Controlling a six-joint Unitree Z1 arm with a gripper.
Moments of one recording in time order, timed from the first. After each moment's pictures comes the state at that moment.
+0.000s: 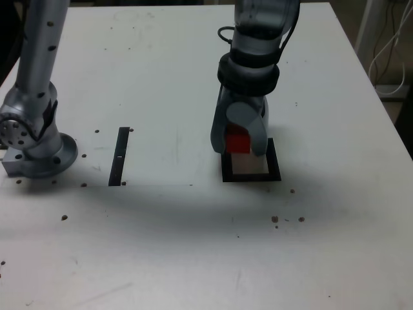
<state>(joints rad) -0.05 2.04 -1.46 1.14 0.03 0.12</state>
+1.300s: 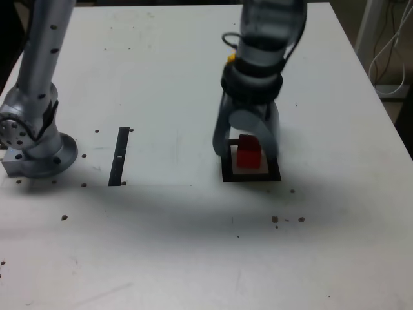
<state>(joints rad) -0.07 2.04 -1.48 1.18 0.08 0.09</state>
